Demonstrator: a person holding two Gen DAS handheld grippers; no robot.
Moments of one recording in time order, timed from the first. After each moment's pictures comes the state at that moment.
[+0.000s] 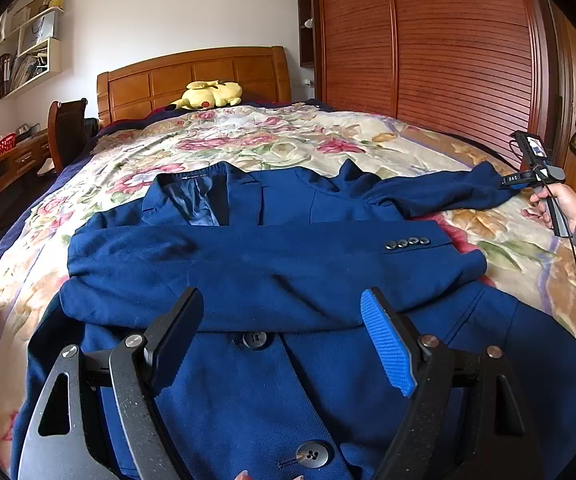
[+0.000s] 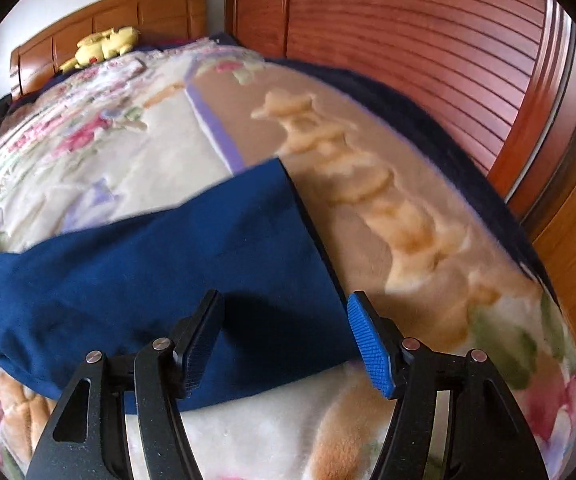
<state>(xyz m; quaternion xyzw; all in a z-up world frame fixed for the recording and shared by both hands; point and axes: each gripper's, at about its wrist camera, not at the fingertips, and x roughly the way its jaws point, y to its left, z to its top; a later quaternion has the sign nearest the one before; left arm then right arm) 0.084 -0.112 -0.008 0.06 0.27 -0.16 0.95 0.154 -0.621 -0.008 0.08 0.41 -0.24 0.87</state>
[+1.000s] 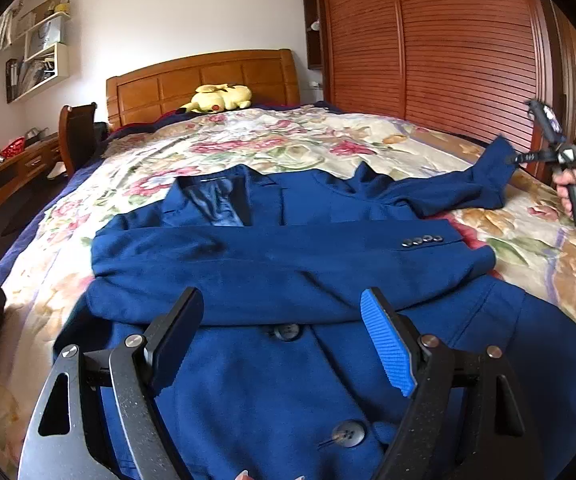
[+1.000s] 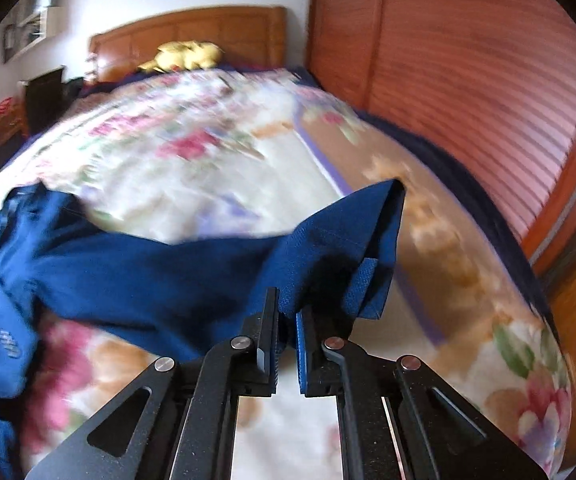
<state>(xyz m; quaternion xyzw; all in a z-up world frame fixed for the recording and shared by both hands) 0.077 -0.087 -0.001 0.06 0.27 -0.14 0.95 0.120 -0.519 0.060 0.01 0.34 -0.12 0.93</state>
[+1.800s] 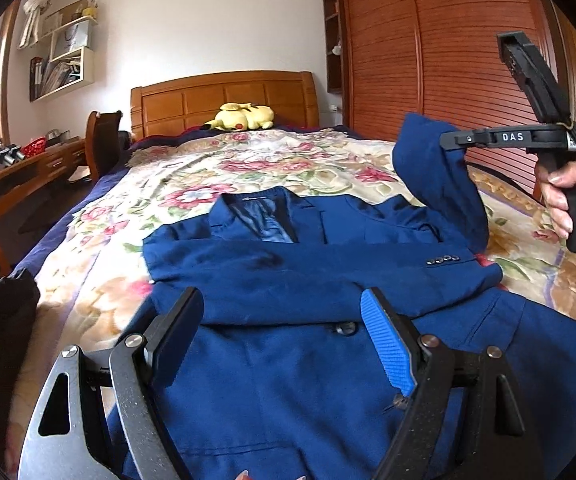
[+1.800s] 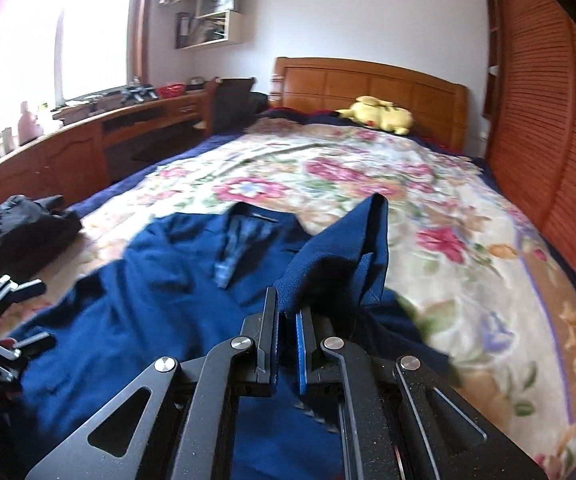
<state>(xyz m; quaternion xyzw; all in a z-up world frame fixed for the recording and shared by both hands) 0.055 -0.020 0.020 0.04 0.23 -0.12 0.96 0.101 -0.269 0.109 -0.06 0.27 0.15 0.95</state>
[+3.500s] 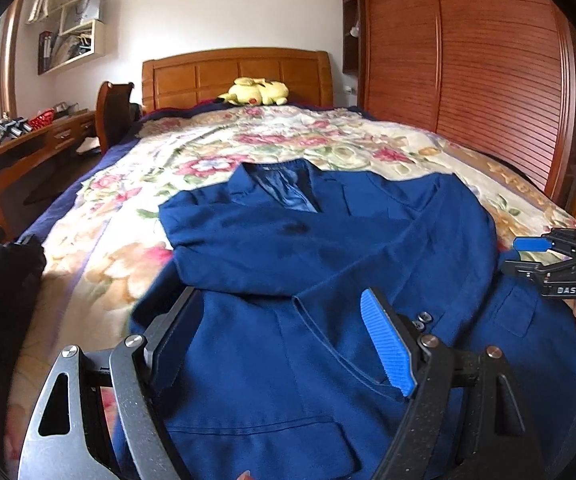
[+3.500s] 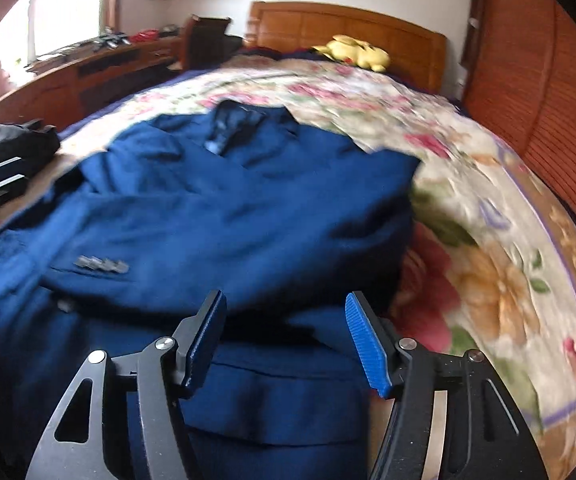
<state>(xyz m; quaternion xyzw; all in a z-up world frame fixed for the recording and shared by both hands) 0.068 0.004 -0.002 0.03 0.28 -0.11 0.95 0.070 -0.296 0.003 -0.07 0.37 0.05 0.93</state>
